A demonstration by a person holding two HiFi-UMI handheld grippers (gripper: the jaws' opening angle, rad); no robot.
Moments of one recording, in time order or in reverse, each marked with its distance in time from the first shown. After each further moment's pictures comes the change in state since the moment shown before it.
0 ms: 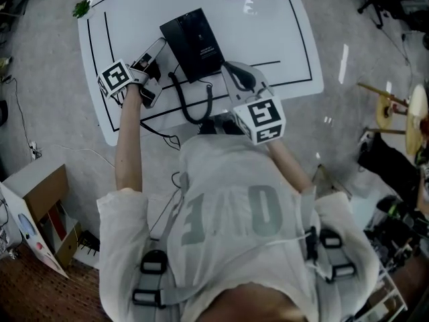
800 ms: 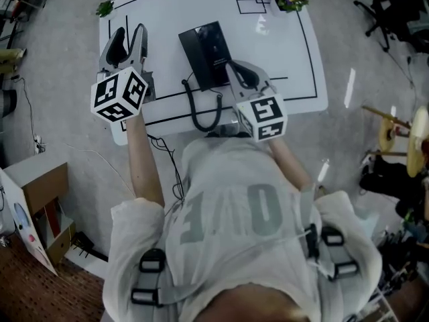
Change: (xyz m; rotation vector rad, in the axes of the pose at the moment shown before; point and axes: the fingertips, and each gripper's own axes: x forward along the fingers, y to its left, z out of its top) left arm -0.090 -0.125 0.110 0.953 -0.459 0.528; right arm 0.021 0.003 0.031 -0.054 -0.062 0.023
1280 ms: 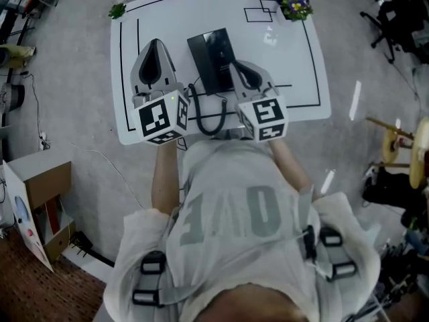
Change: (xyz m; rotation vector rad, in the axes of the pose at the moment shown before) left arm -0.045 -0.063 0.020 0.113 -0.158 0.155; right arm 0.002 0.000 0.018 -0.028 -0.060 -0.008
